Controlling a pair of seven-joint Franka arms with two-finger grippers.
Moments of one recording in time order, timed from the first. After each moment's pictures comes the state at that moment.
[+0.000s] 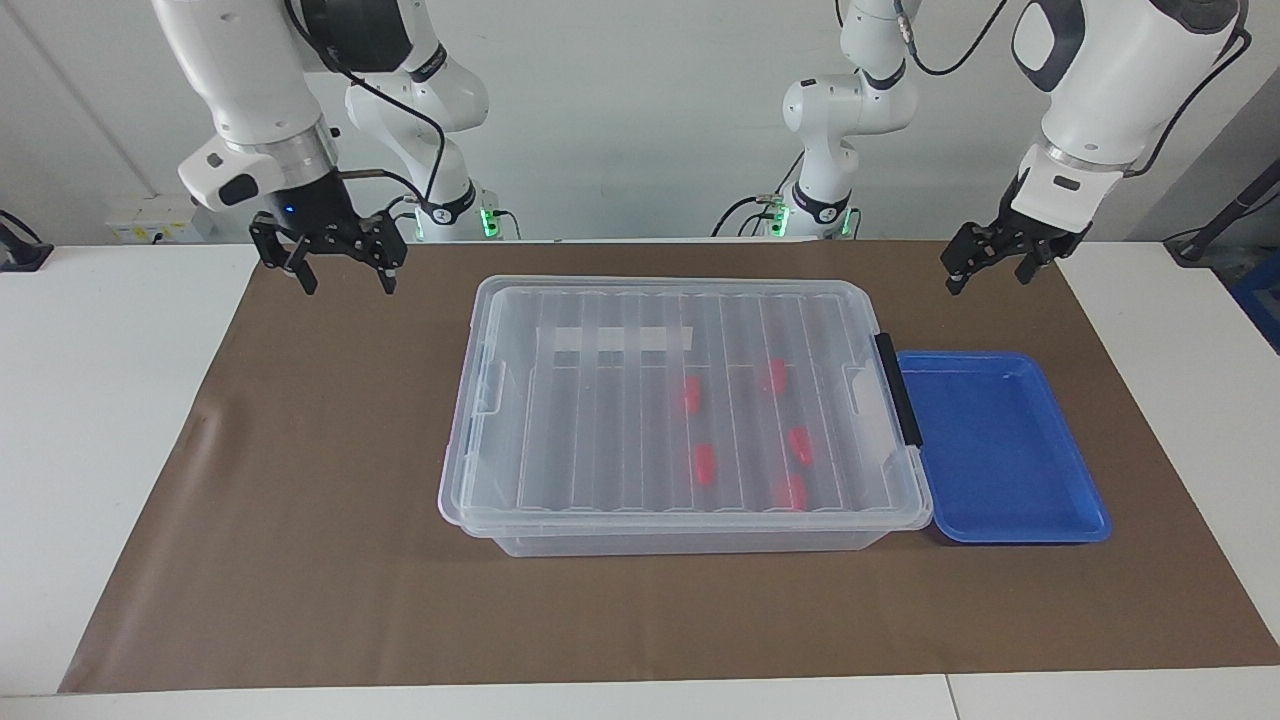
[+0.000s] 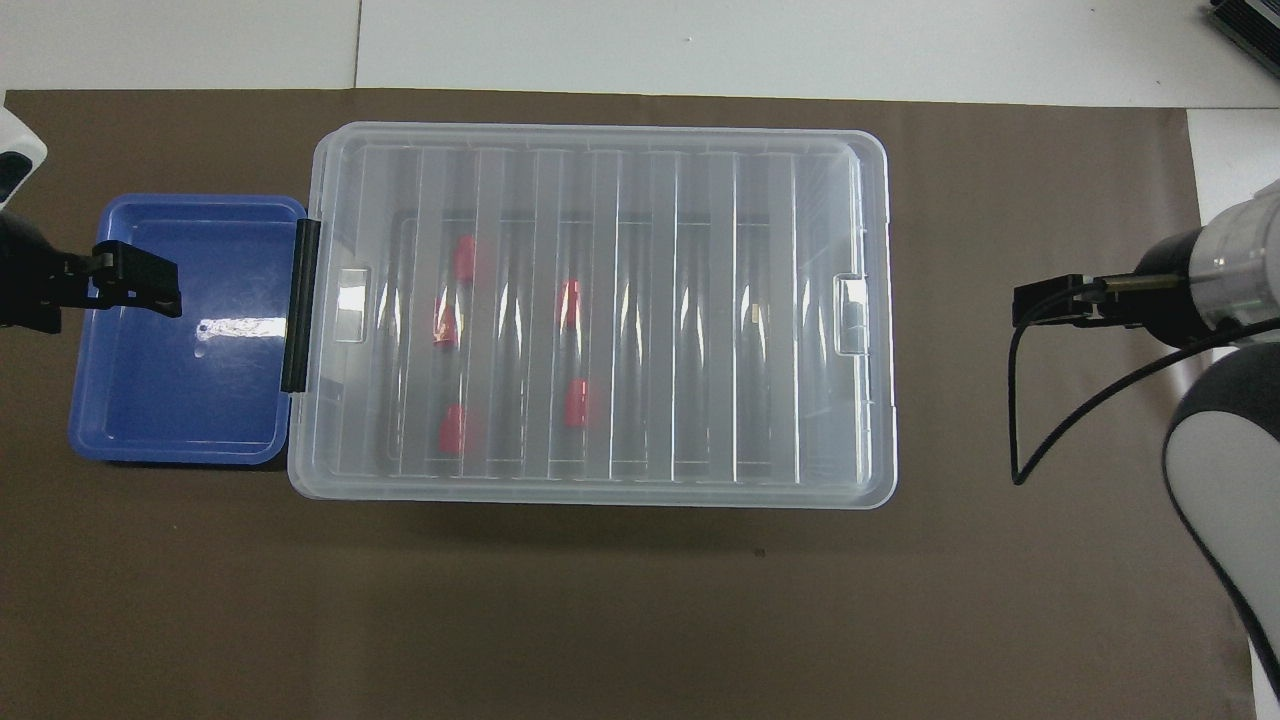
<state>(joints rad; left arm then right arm) -0.02 0.03 -0.07 -1.54 0.03 1.56 -0.17 0.13 -0.04 -0.02 -1.73 0.00 1.80 0.12</state>
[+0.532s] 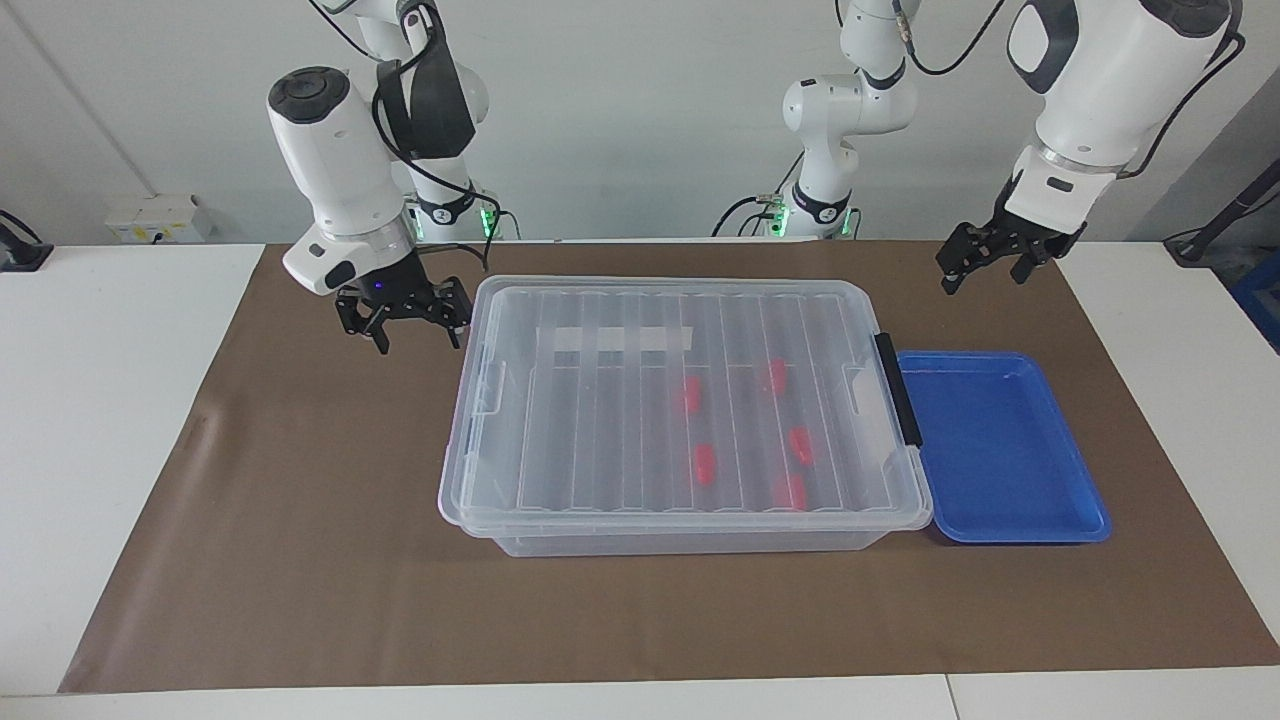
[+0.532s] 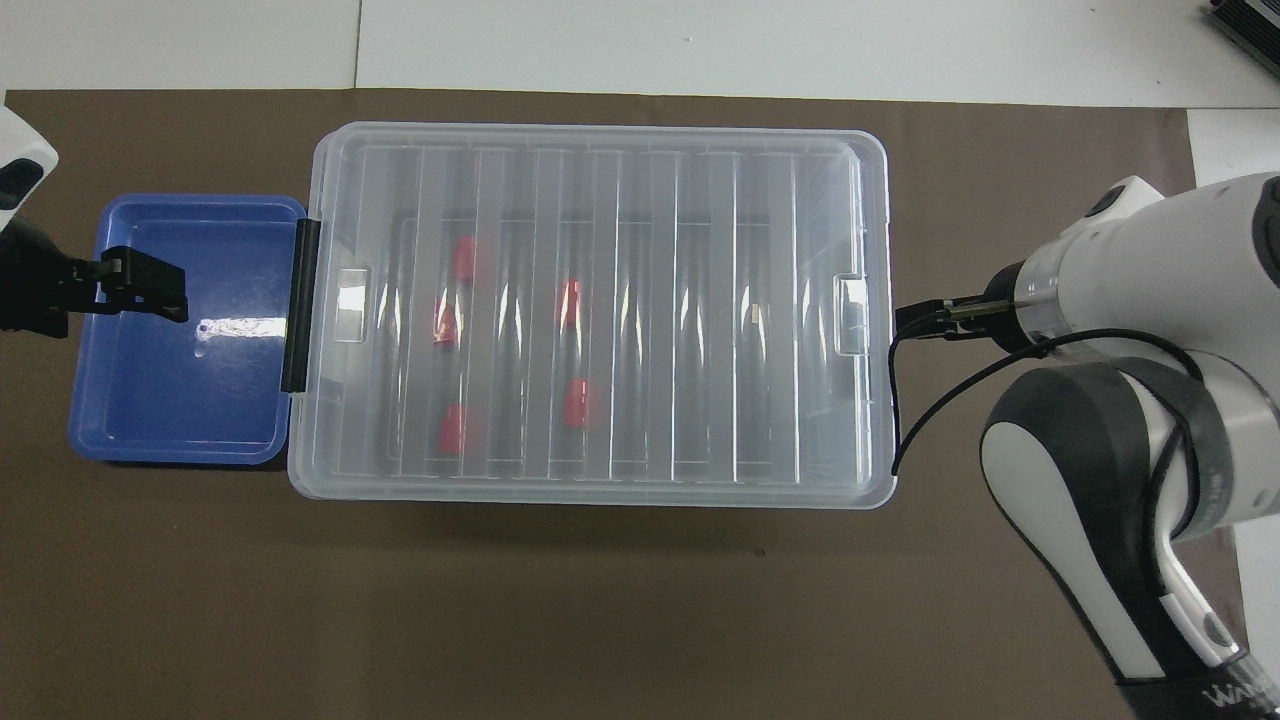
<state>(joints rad) -0.02 0.03 -0.07 -1.56 0.03 1.56 -0.17 0.20 0.00 -0.02 -1.90 0.02 2.00 0.12</state>
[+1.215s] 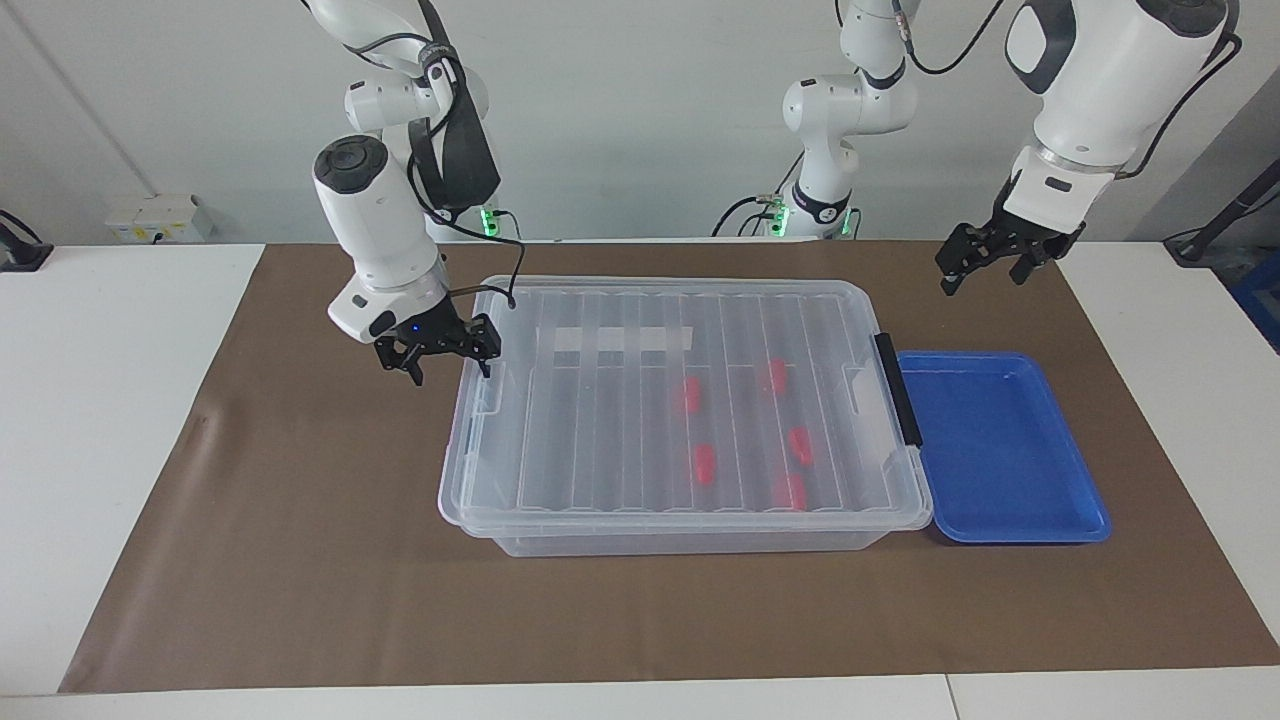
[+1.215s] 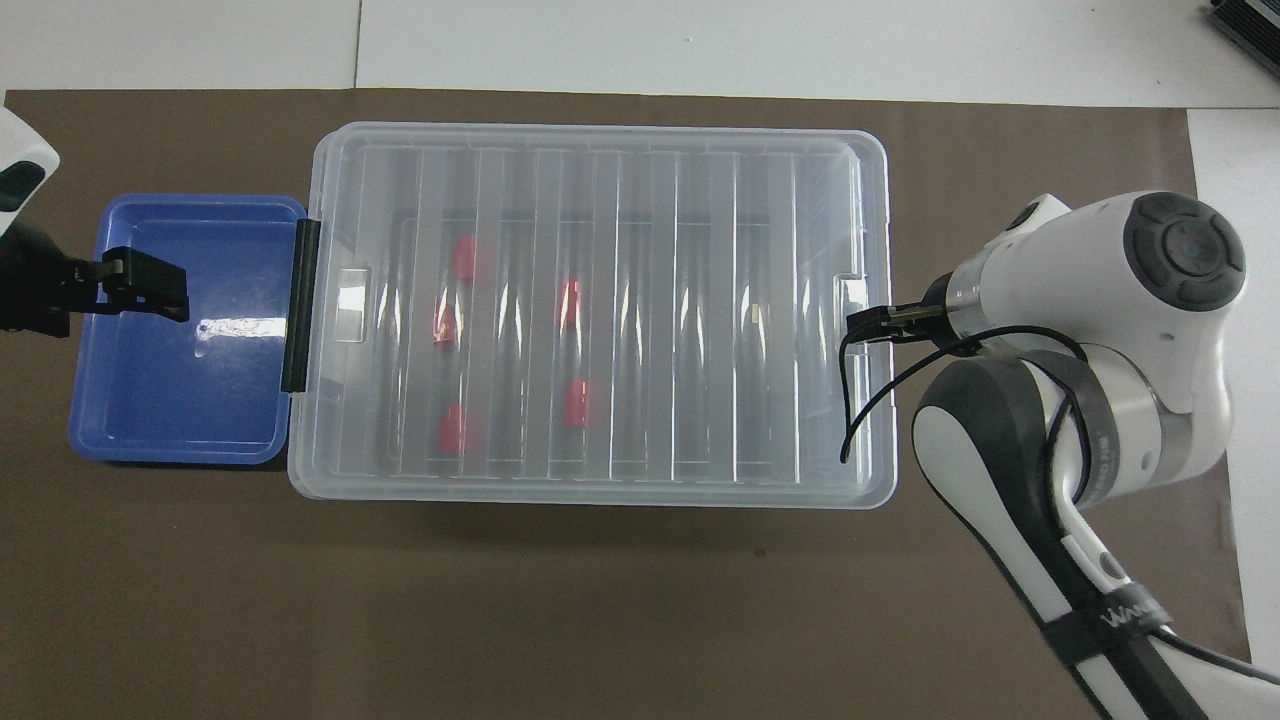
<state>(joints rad) -0.02 0.02 -0.07 -1.57 0.03 1.58 -0.17 0.22 0.08 -0.02 -1.94 0.06 2.09 0.11</state>
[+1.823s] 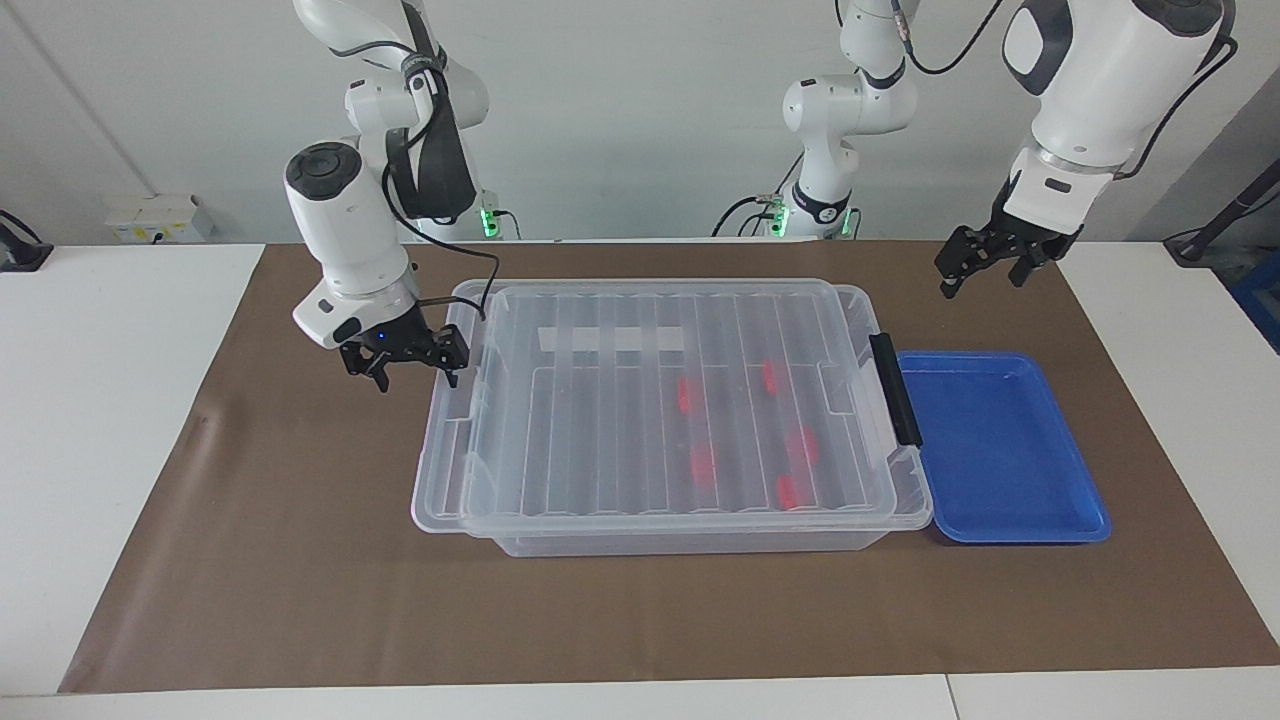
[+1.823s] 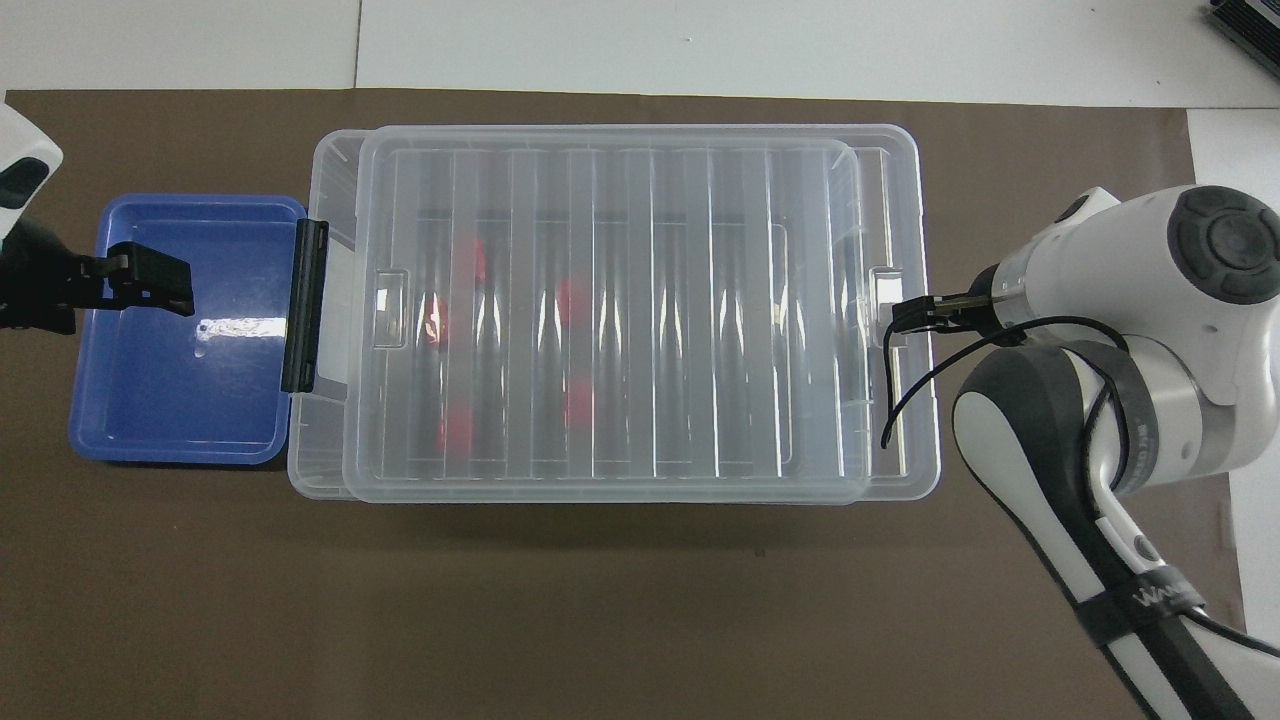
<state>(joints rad) -0.03 0.01 -0.07 -1.59 0.03 1.61 -0.21 0.15 0.08 -0.03 -1.94 -0.02 2.10 0.11</state>
